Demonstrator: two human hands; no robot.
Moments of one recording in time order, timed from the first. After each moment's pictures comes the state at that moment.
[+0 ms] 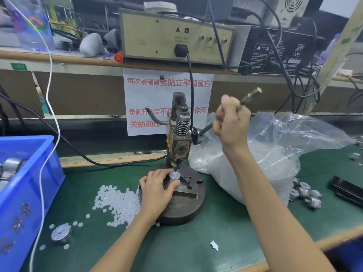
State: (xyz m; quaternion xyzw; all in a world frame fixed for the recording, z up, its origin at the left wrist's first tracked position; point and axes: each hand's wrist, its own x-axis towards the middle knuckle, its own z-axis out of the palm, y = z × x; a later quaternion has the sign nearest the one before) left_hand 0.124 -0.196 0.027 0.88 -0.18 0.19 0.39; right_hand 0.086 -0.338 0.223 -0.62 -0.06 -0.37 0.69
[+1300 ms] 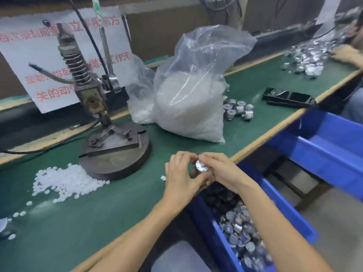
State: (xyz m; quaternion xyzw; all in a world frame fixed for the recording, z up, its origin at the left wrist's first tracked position) left_hand -0.048 -0.305 0.024 0.82 -0.37 0.03 0.44; right_hand -0.105 -0.433 0.034 -0.66 0.15 -0.01 0.74
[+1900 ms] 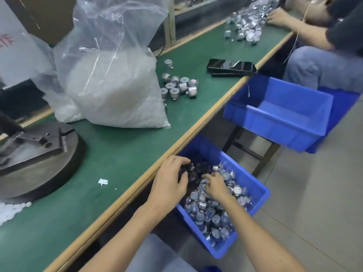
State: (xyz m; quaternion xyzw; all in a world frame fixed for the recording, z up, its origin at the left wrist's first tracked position) left_hand -0.101 -0.364 -0.005 0.77 -0.52 -0.09 0.36; right_hand -0.201 -0.518 -0.185 -0.84 0.45 0.06 0.30
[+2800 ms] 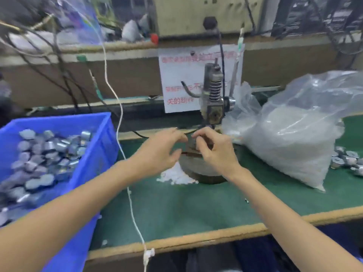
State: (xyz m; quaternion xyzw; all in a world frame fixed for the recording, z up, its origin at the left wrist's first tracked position) left_hand 0.048 -0.092 0.156 0.90 -0.37 0.11 0.20; right_hand 0.027 -0.263 0.117 -0.84 -0.13 -0.29 0.44
